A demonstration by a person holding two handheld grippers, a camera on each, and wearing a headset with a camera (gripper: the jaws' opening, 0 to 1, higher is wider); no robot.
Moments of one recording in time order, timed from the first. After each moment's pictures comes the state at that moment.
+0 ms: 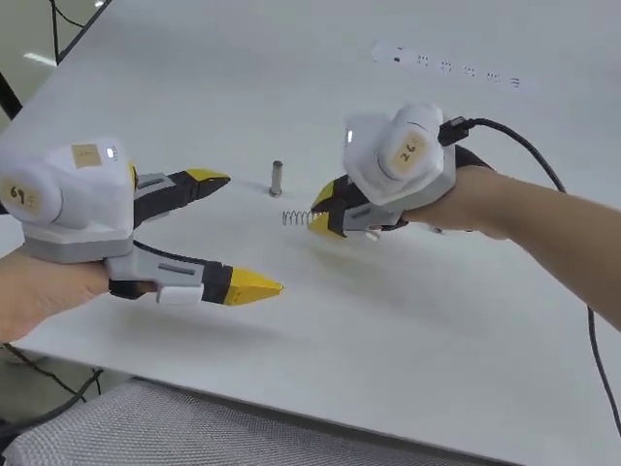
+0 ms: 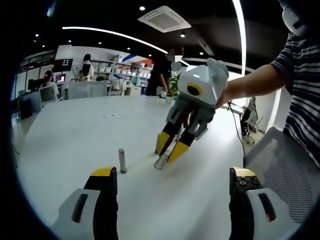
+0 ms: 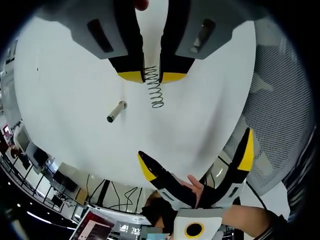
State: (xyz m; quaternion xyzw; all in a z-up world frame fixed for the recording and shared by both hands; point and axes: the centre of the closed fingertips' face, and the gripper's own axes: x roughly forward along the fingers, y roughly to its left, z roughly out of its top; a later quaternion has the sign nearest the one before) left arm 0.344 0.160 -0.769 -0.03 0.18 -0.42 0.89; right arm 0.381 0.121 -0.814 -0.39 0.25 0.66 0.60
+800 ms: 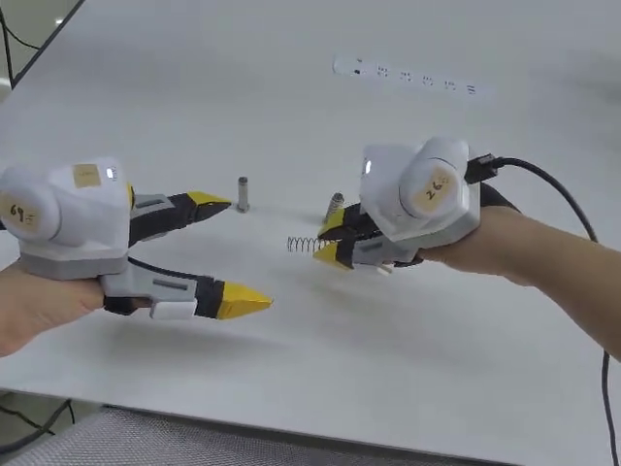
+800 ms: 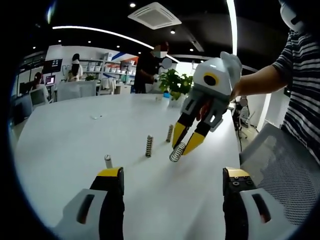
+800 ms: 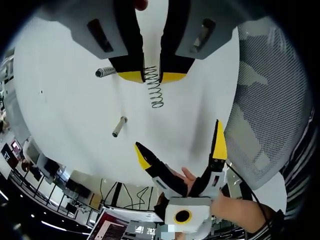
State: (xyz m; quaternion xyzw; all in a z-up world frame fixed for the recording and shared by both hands) left arm 0.350 0.135 -0.772 -0.02 0.19 -0.46 0.87; right arm 0.368 0.084 -0.796 -0.36 0.27 0.62 0.64
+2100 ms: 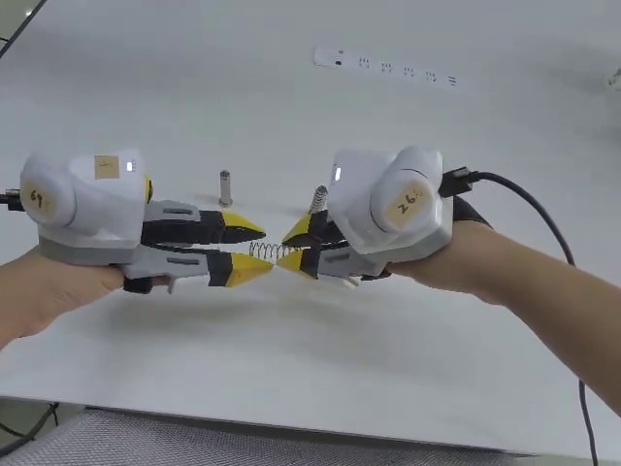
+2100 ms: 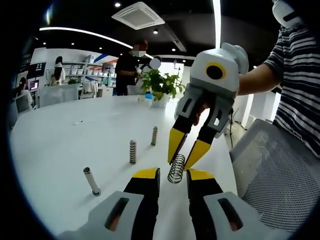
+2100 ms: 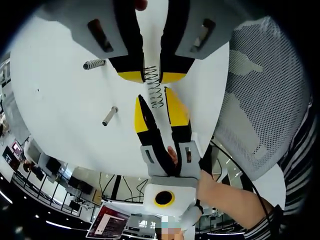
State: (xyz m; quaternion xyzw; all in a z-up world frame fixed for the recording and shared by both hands) left arm 0.358 0.097 -0.777 -0.01 0.17 -0.53 0.83; right arm 0.350 0.096 -0.791 -0.33 0.26 0.63 0.66
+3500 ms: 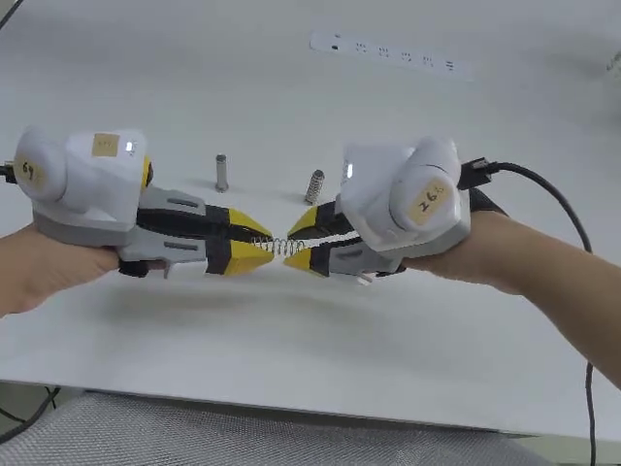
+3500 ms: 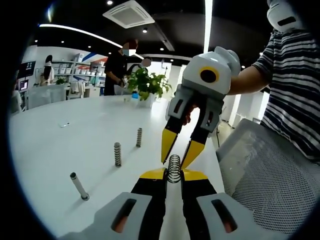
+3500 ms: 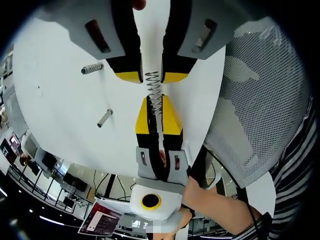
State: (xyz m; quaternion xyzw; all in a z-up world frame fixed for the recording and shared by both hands) left arm 0.333 0.092 -0.770 -0.01 0.17 -0.59 0.79; right arm 0.329 0.086 -0.790 -0.35 0.25 0.64 0.64
